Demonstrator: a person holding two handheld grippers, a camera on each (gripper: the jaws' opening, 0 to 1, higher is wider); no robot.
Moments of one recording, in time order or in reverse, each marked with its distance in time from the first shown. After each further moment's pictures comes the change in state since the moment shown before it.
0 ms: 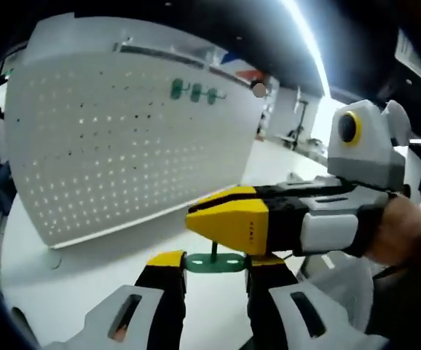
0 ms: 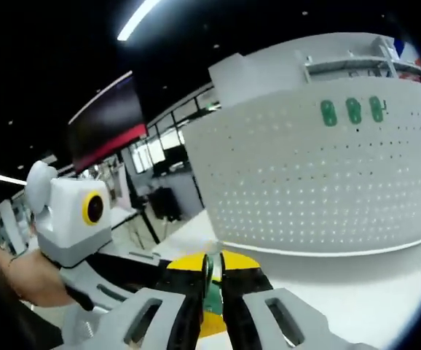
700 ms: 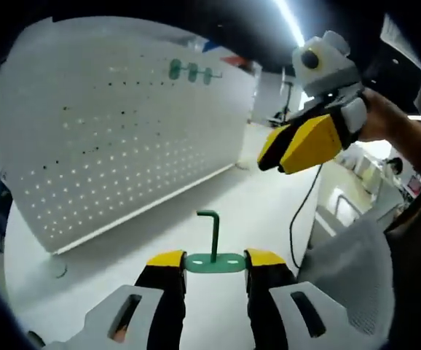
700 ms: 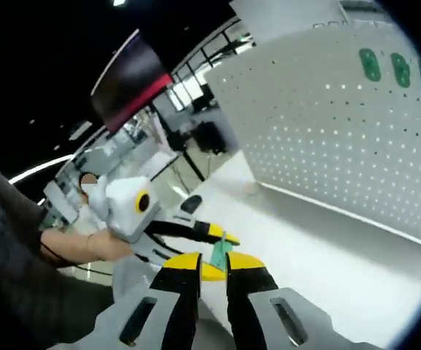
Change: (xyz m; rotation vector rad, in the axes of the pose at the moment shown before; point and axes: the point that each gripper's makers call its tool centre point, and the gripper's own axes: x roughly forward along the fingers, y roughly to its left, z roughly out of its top) left arm 0.000 0.023 -0.033 0.211 0.090 -0.078; right arm -0.022 0.015 -0.028 0.091 0.519 0.324
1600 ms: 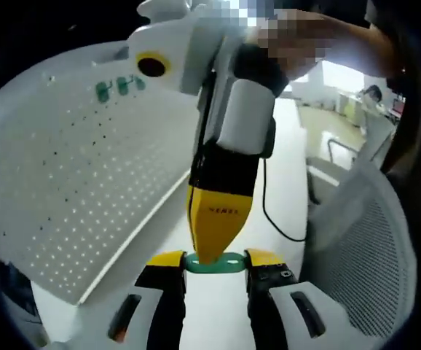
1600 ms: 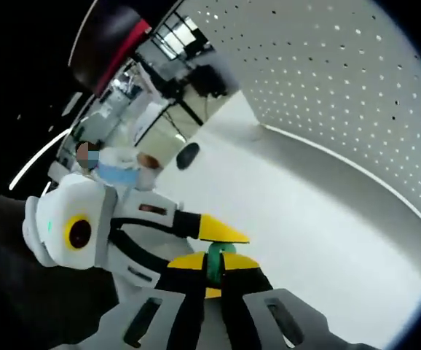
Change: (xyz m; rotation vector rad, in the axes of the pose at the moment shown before) left arm 0.012 -0.032 0.009 0.313 0.071 -0.012; right arm 0.039 -0.011 -0.031 0.078 0.305 0.027
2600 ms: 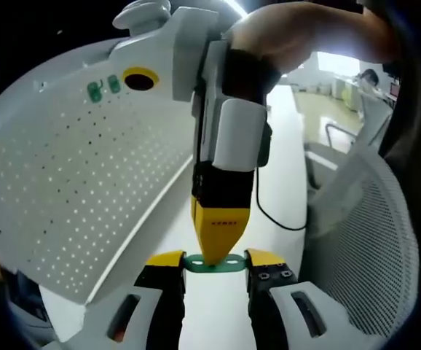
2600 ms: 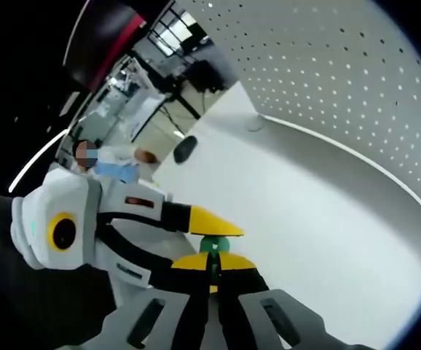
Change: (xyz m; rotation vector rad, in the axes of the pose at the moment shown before) left arm -0.003 -0.002 -0.013 0.028 0.056 -0.006; right arm 0.012 -0.001 -0.015 0.012 0.014 -0.001
